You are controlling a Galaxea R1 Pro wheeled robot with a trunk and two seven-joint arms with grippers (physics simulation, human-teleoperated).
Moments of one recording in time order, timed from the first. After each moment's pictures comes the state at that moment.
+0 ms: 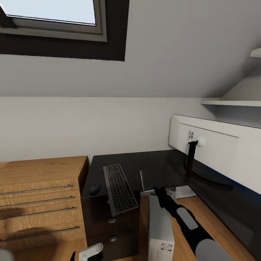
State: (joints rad) left arm -0.01 0.14 -0.81 -1.22 0.50 -0.21 0.97; right arm -0.57 0.02 0.02 -0.58 -1.24 0.29 0.27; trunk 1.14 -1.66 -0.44
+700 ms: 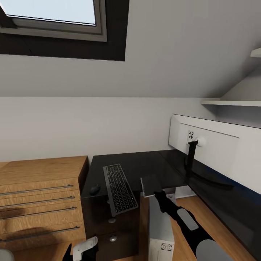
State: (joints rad) left arm -0.01 0.21 -0.81 -1.33 0.51 -0.25 0.97; right arm -0.57 0.01 0.02 -0.55 -1.24 0.31 0.17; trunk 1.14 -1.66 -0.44
